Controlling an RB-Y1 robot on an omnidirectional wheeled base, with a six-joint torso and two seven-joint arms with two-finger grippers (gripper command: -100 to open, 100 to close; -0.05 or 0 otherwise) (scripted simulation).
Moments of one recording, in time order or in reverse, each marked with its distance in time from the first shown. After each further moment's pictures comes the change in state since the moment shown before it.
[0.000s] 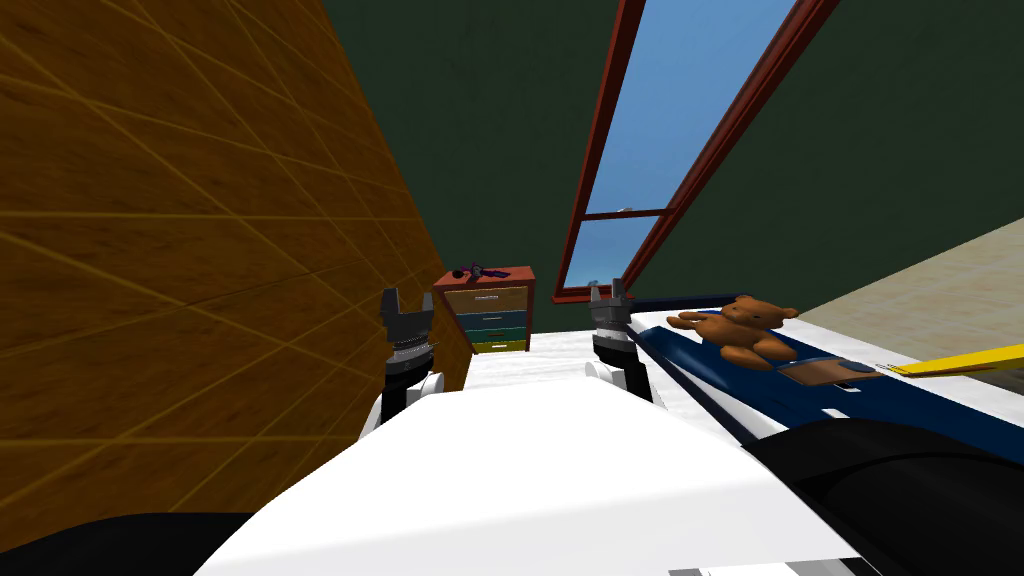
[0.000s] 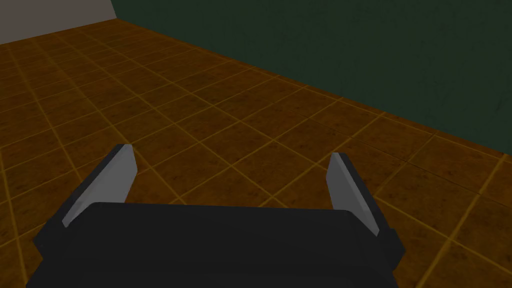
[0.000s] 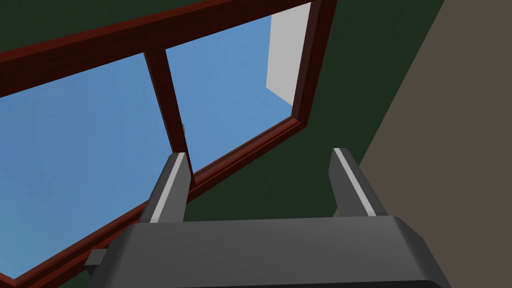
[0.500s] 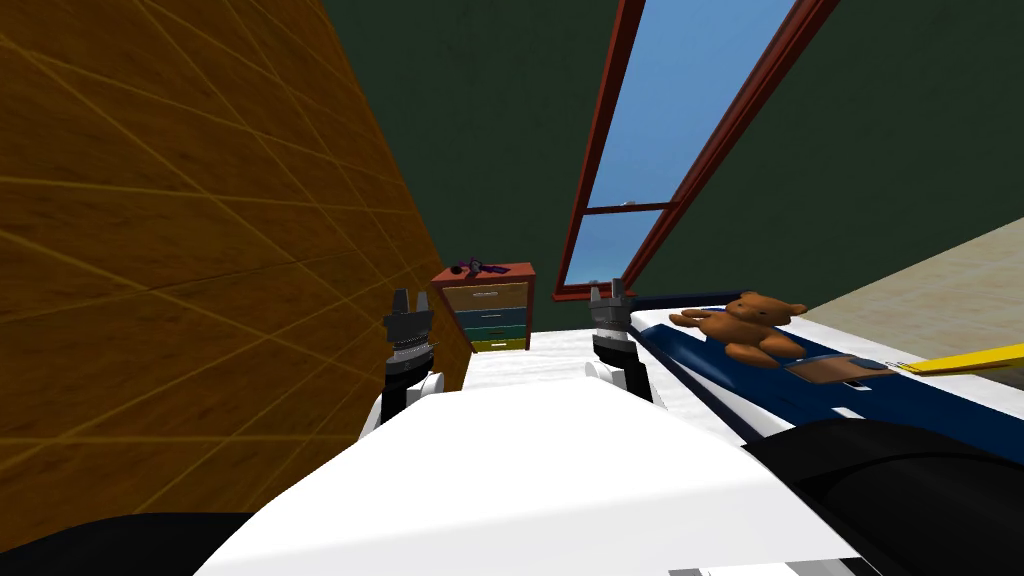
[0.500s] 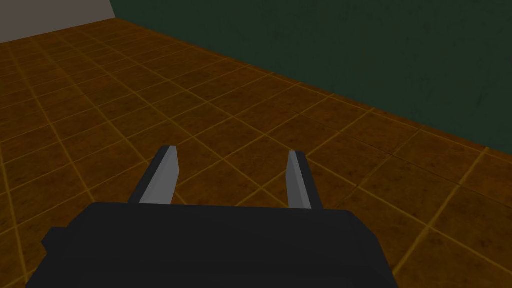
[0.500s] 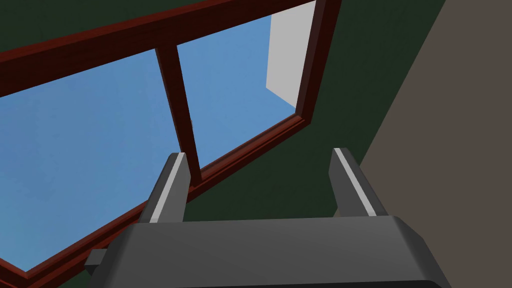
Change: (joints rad) left arm 0.000 0.000 0.000 0.000 0.000 0.000 0.000; right arm 0.000 0.000 0.000 0.000 0.000 0.000 0.000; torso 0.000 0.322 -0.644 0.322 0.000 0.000
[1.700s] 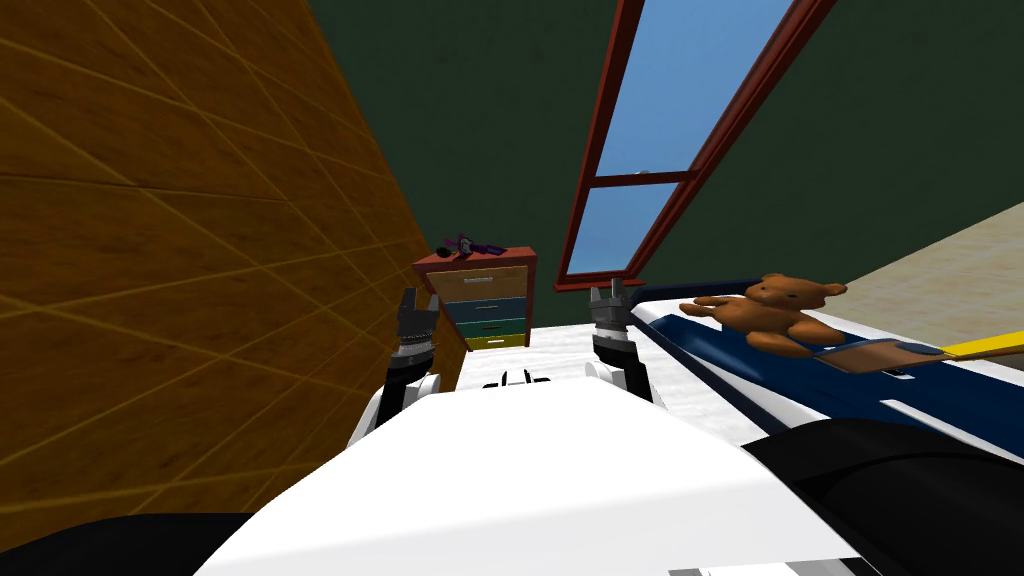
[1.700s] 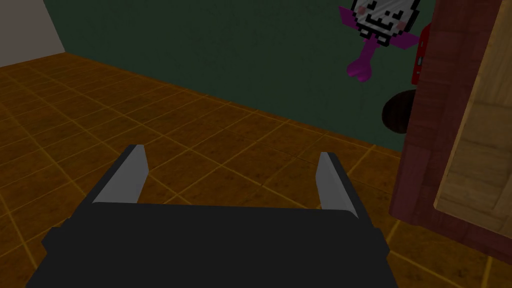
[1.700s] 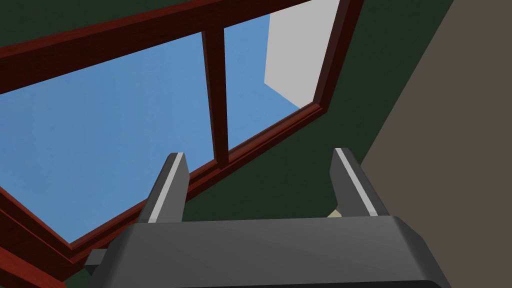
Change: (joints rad) left arm -0.009 0.096 -0.006 0.005 -0.008 0.114 0.006; right arm 0.000 0.000 0.000 0.000 0.000 0.000 0.000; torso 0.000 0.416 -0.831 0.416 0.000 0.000
